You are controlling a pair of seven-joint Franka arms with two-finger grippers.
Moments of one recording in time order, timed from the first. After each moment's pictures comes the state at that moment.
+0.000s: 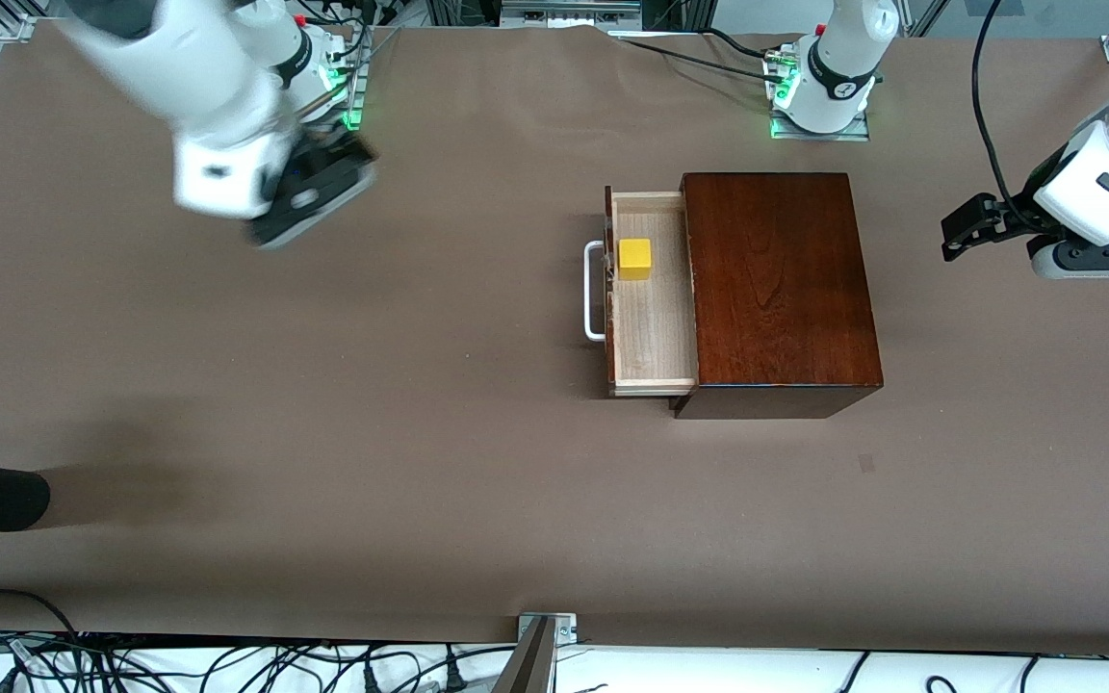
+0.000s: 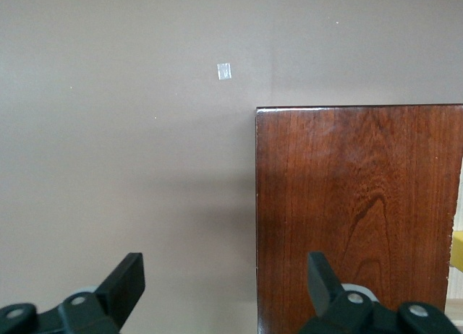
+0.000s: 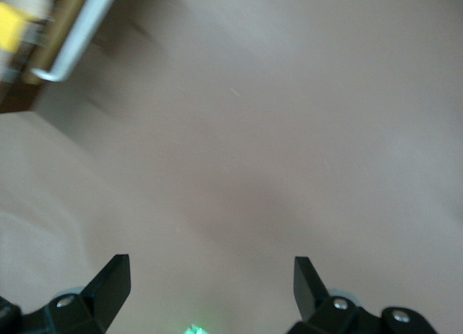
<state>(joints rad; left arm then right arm) -0.05 0.03 -0.04 -1.59 0.05 1.55 -0.10 0.37 0.09 0.19 -1.58 0.07 1.62 -0.17</state>
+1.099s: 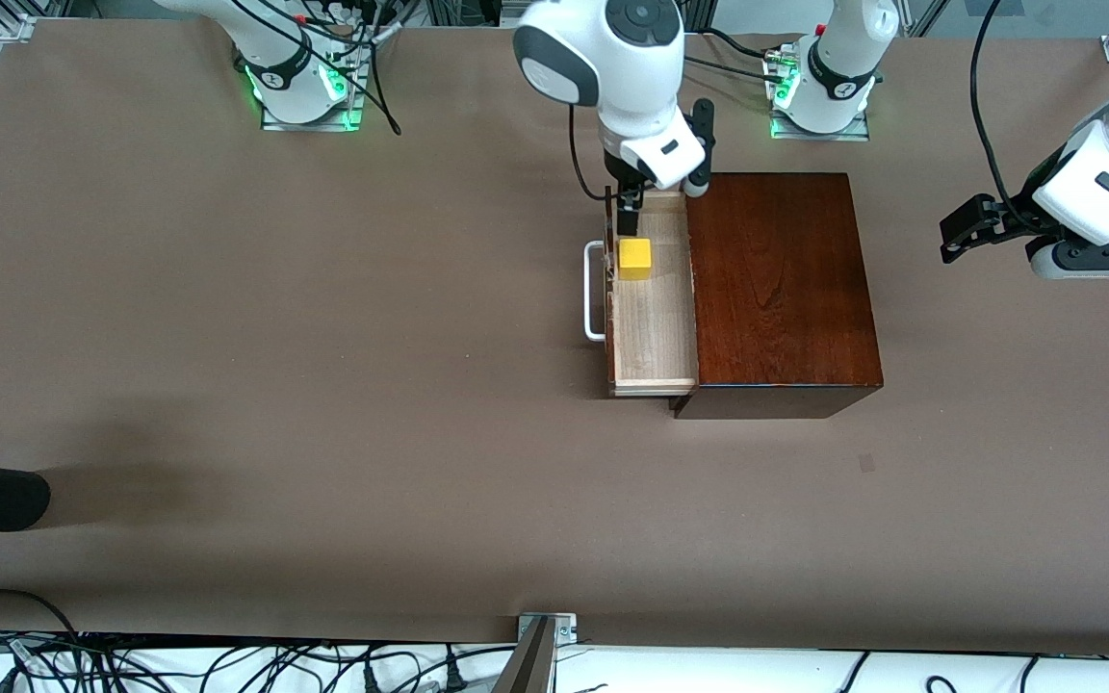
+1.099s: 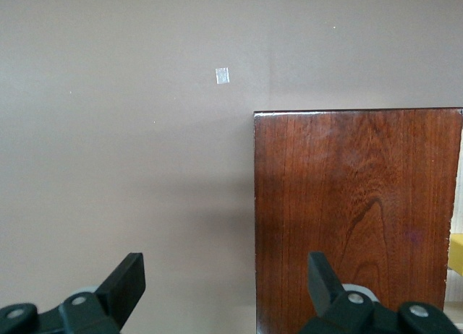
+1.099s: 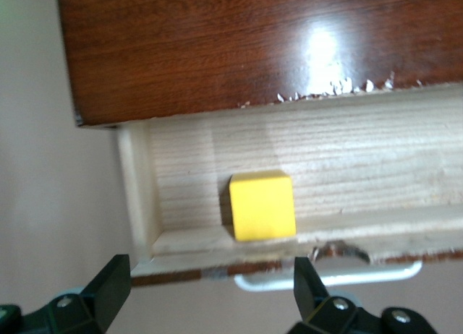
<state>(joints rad) -0.05 0.03 -0.04 -1.59 0.05 1.56 -0.10 0.85 0.69 0.23 -1.16 -0.12 1.89 -0.42</state>
